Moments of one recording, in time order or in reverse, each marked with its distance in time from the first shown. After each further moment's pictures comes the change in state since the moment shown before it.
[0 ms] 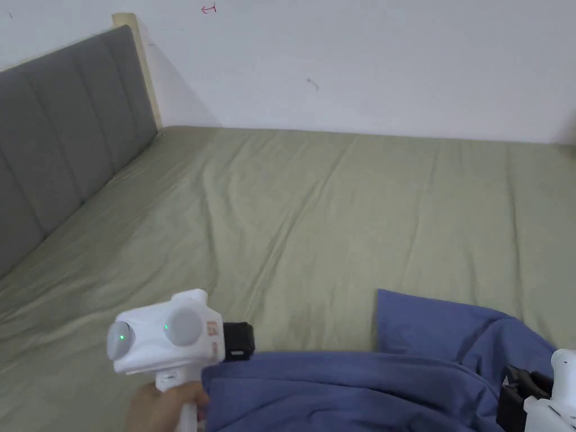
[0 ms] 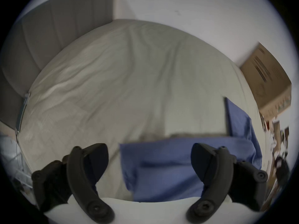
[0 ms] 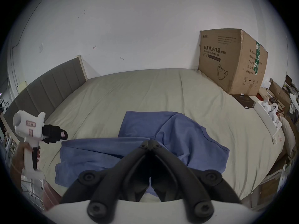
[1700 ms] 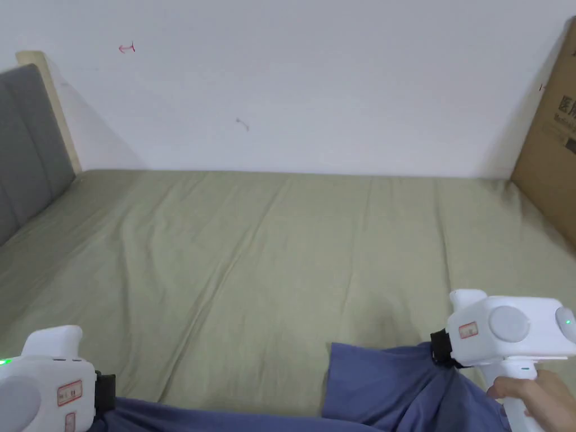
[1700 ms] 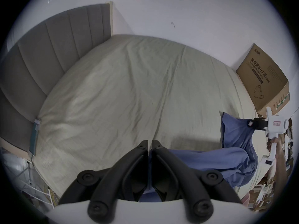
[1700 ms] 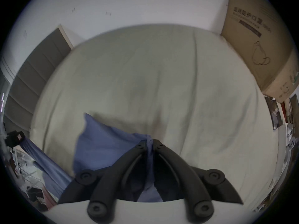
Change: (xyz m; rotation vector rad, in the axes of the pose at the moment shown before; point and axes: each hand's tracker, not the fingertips) left arm 0.029 0.038 0.079 0.160 0.012 -0.166; right arm 0.107 0.140 -0.223 -0.396 0.094 0.038
